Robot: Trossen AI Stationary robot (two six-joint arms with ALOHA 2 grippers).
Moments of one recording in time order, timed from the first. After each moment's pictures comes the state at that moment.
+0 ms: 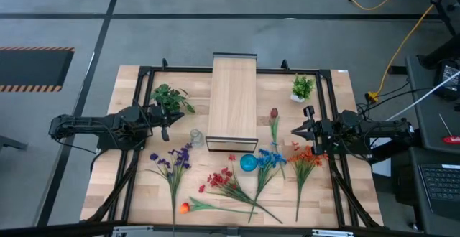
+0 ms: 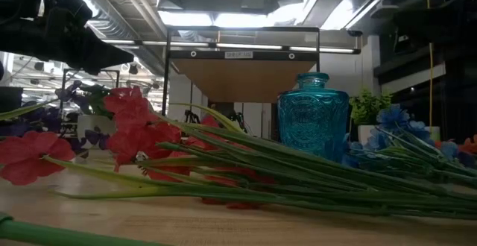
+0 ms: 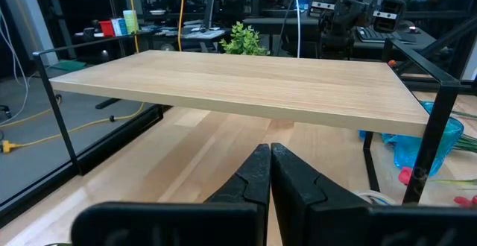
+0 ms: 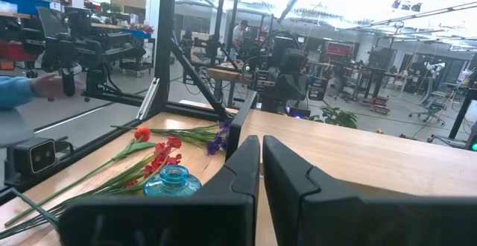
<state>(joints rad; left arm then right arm) 0.07 0.12 0.01 0.05 -0.24 -0.03 0.04 0.00 0.01 0.13 -0.11 -0.14</state>
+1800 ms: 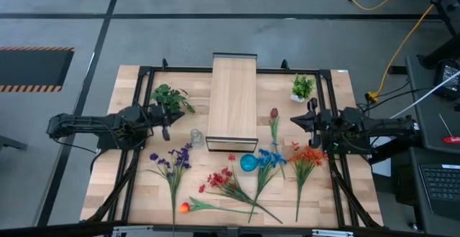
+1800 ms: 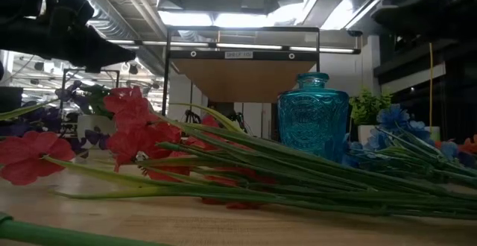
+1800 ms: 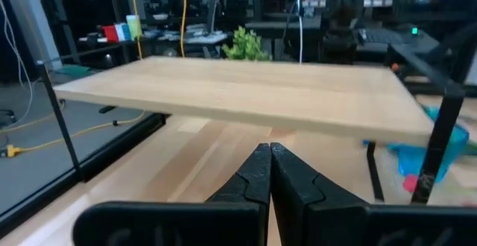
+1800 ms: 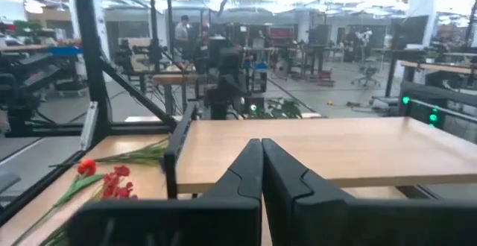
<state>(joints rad) 0.08 0.18 0.01 0.12 -0.25 -0.02 0.04 0.13 0.11 0.13 0.13 -0.01</state>
